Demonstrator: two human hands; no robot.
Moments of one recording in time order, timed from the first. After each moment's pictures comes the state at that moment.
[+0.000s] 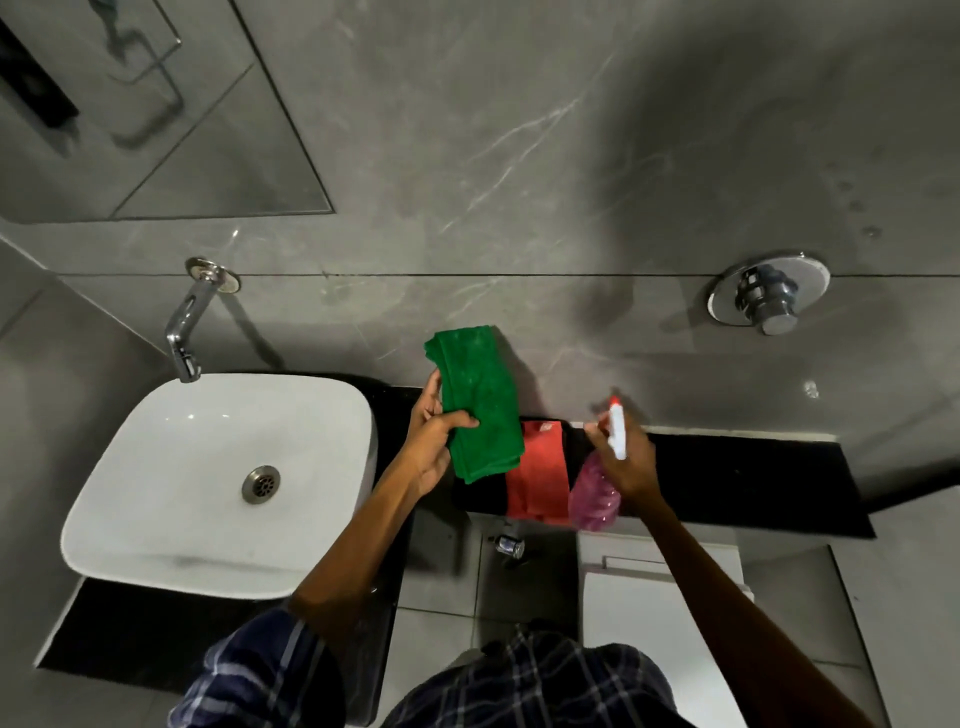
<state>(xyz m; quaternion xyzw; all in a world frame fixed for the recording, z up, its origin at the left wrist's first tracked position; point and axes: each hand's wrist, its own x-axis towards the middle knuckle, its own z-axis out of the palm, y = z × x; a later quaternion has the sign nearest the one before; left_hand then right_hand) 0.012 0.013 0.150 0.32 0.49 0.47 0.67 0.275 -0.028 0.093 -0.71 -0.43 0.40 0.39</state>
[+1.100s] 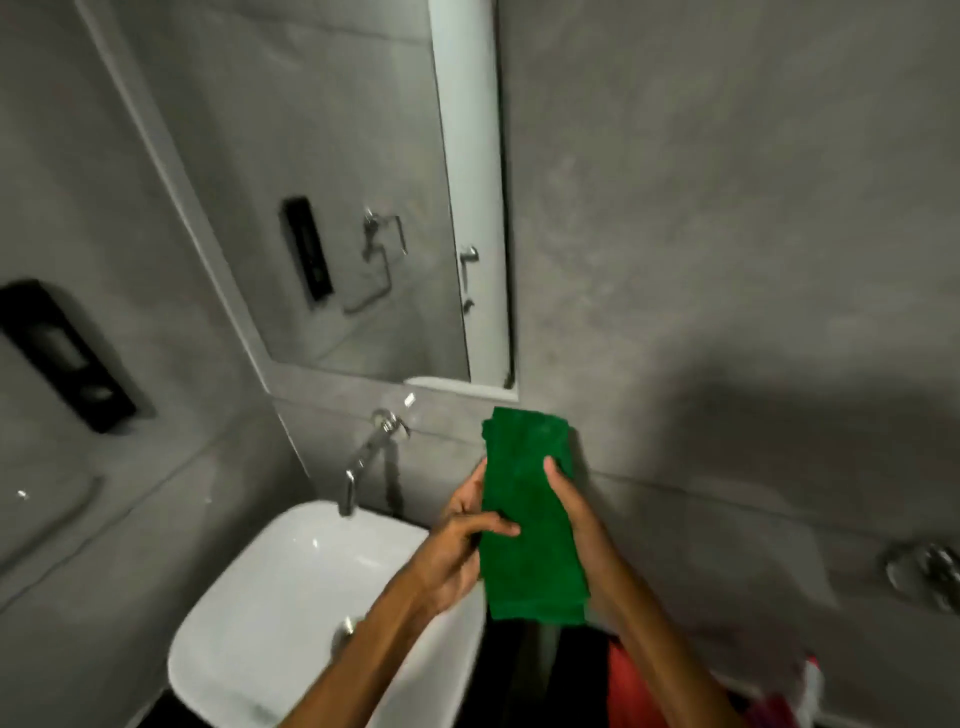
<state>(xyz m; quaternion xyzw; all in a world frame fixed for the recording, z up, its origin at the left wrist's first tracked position) -0.094 0.020 0.302 0.38 0.33 0.53 0.69 0.052 0.046 0.300 -0.27 -0.32 0.82 0.38</state>
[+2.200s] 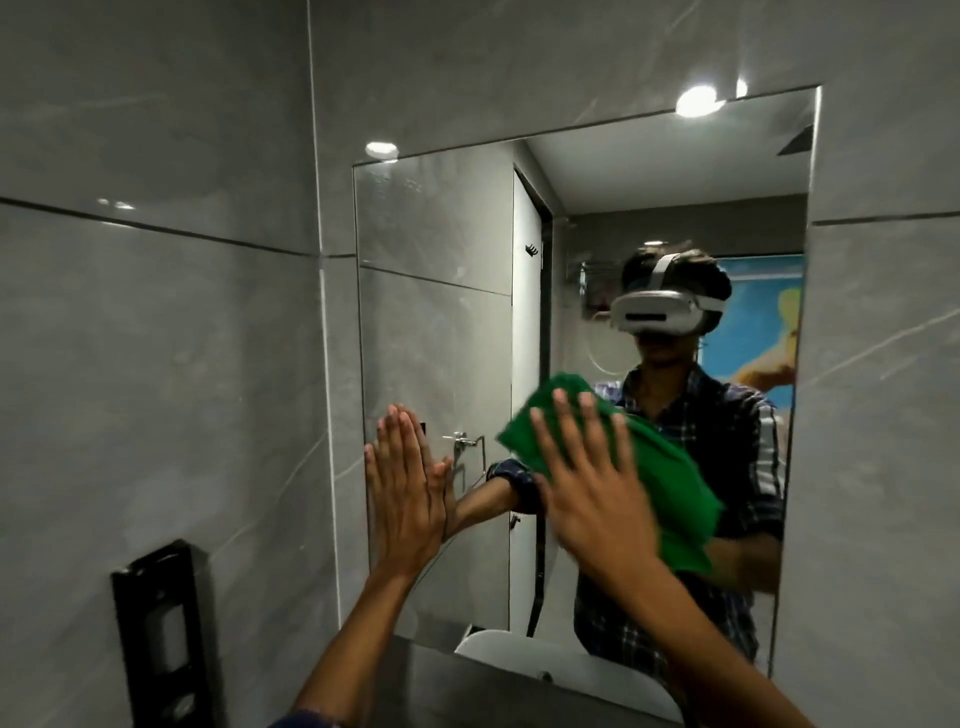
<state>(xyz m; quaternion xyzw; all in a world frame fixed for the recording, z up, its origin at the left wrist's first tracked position) -0.427 0.280 0.479 0.58 0.54 0.55 -0.27 -0.188 0.257 0.518 -0.43 -0.69 -0.46 0.36</state>
